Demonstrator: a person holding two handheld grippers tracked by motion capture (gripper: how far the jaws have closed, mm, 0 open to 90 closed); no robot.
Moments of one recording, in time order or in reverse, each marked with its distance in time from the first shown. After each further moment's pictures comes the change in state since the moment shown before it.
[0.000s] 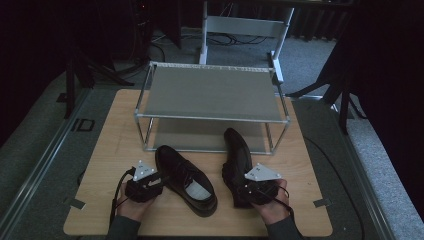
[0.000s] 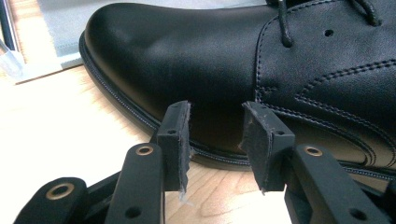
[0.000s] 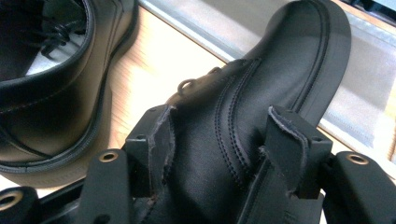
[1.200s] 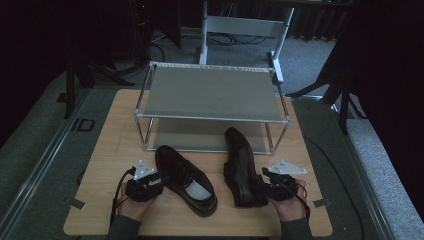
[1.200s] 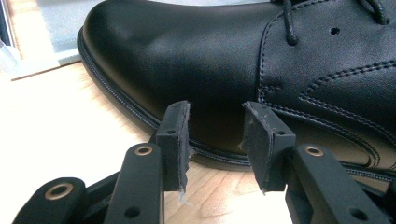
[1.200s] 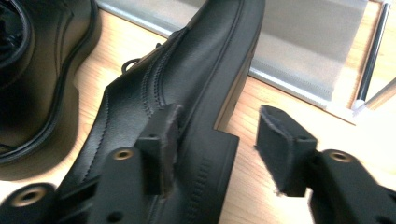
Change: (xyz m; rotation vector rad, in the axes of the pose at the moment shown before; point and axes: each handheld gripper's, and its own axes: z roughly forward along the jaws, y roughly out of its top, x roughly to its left) left arm 0.001 0.000 0.002 0.005 -0.004 -0.013; right arm -0.044 -0.019 -0.020 0.018 -0.014 0.188
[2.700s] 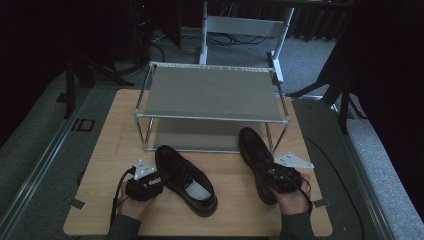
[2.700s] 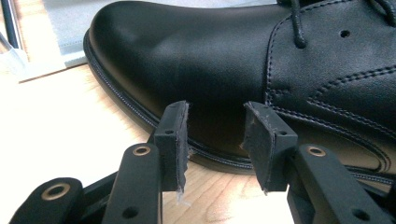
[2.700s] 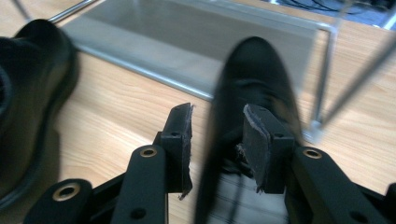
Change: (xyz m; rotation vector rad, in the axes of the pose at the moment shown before) left arm 0.001 0.001 0.001 -0.003 0.021 0.004; right arm -0.001 0.023 -0.009 -0.076 -0.072 0.033
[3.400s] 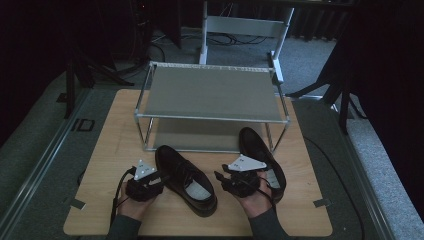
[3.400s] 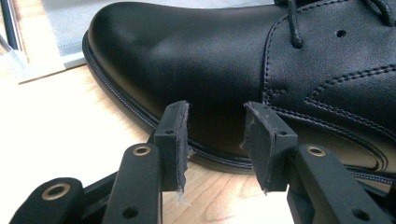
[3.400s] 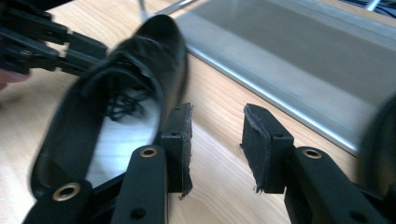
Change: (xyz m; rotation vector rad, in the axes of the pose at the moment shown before) left arm -0.001 0.000 -0.001 0.000 -0.002 0.006; right arm 0.088 0.019 0.041 0.021 0.244 -0.147
